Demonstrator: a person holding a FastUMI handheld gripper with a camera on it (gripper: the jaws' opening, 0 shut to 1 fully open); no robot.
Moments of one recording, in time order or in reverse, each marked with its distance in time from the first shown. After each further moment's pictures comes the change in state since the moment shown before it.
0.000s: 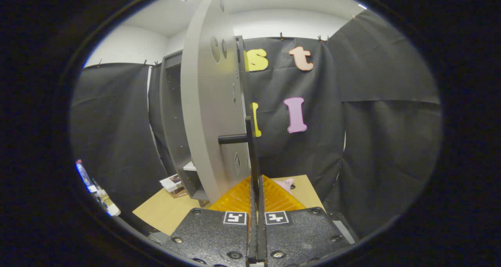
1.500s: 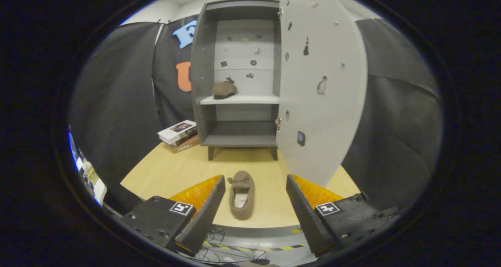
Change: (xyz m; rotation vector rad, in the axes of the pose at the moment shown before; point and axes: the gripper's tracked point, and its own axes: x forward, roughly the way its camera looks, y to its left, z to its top) arm -0.039 0.043 -0.102 -0.065 0.287 -0.090
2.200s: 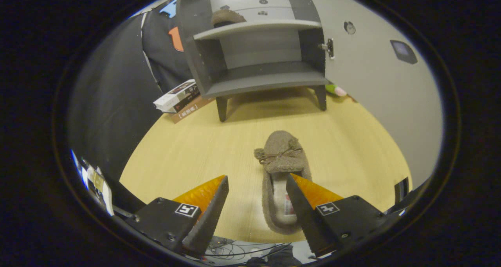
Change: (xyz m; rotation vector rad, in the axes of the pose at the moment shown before) arm 0.030 0.033 -0.055 0.132 0.338 0.144
